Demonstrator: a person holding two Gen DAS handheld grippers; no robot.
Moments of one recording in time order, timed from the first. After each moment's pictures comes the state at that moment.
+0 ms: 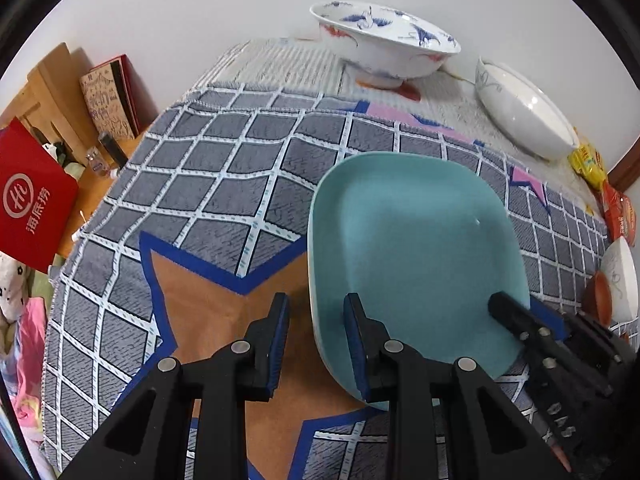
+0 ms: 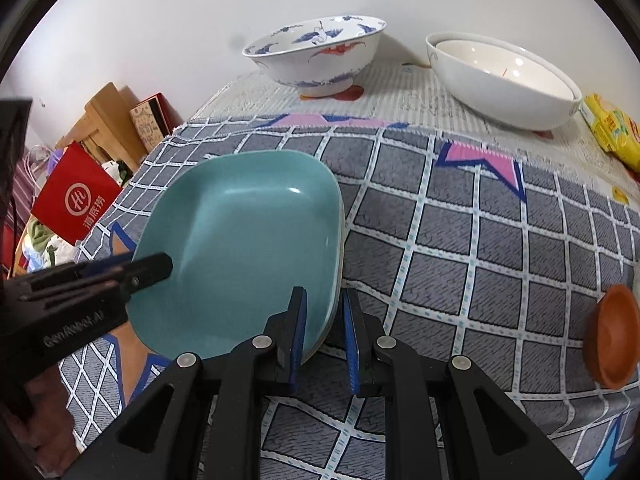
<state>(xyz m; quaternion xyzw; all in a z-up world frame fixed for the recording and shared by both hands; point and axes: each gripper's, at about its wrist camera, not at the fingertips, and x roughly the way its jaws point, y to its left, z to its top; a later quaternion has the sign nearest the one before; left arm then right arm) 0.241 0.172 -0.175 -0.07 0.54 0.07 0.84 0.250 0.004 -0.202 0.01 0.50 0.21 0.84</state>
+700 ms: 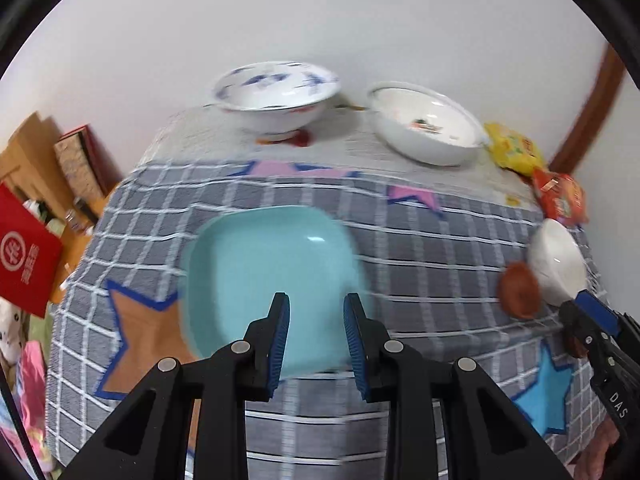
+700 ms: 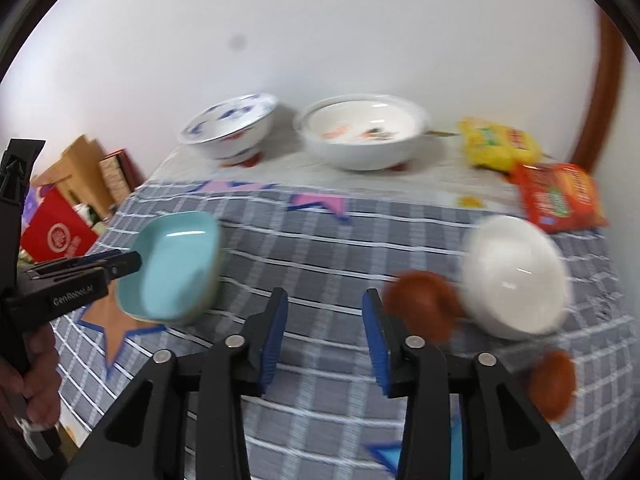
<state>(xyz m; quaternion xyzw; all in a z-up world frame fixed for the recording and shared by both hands) 0.221 0.070 -0.107 -0.03 0.48 0.00 0.87 0.193 -0.149 -0.113 0.01 0.43 0.10 0.90</state>
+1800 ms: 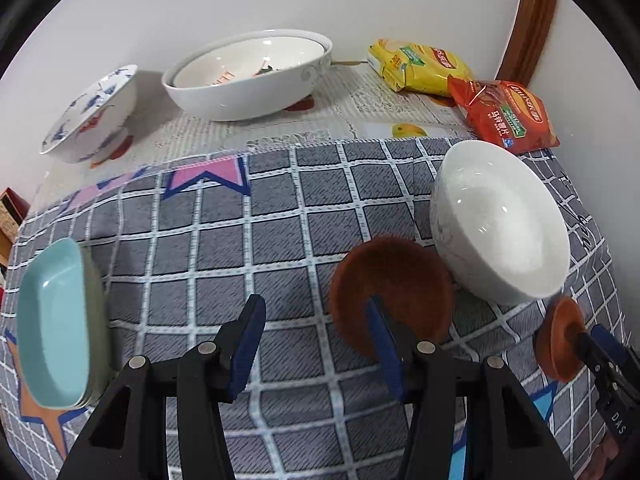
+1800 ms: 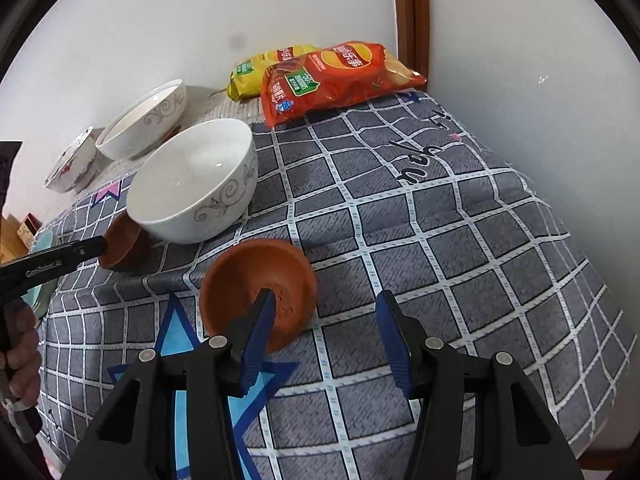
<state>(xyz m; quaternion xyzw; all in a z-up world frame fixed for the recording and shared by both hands) 0.268 -0.119 -0.171 0.05 0.52 -0.07 0.85 0.164 -0.358 -0.194 0.12 0.46 -0.05 0.88</state>
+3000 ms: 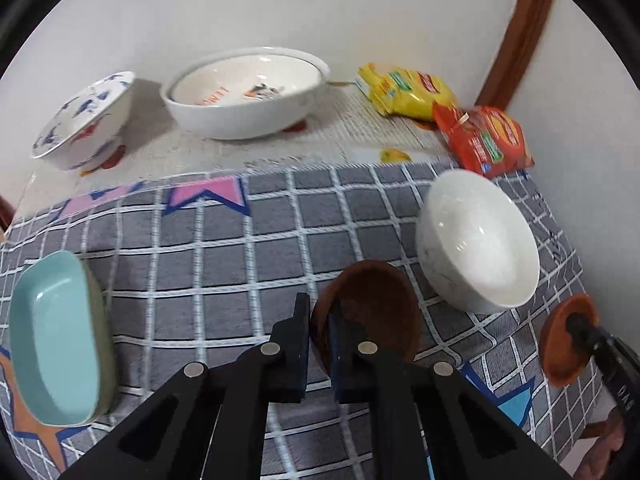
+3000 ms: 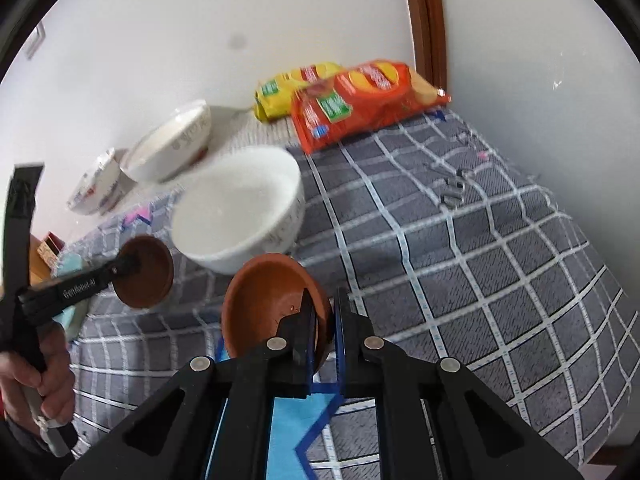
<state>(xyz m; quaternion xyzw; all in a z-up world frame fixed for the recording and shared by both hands) 0.265 -0.091 -0.151 0.02 0.50 -0.11 0.86 0.169 -0.334 -0.156 0.15 0.43 -0.03 0.89</state>
